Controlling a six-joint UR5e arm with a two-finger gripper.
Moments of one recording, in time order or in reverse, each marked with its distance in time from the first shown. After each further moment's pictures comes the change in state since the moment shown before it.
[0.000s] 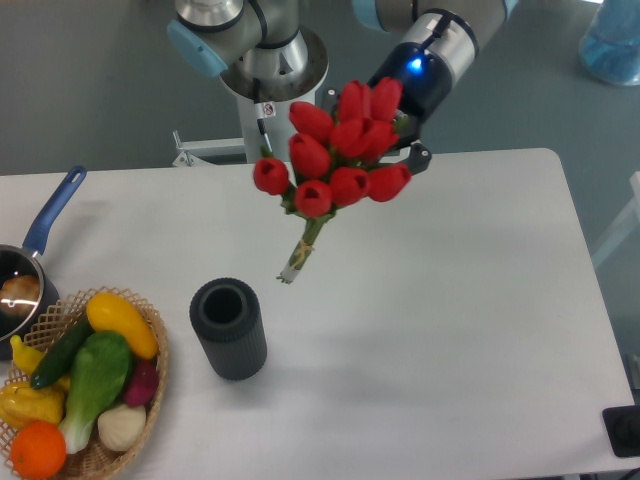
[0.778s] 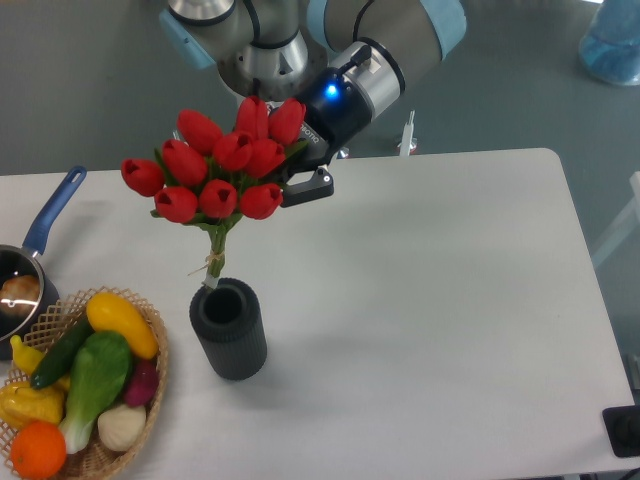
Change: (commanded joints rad) arm -0.152 0.020 -0.014 0.003 -0.020 0.015
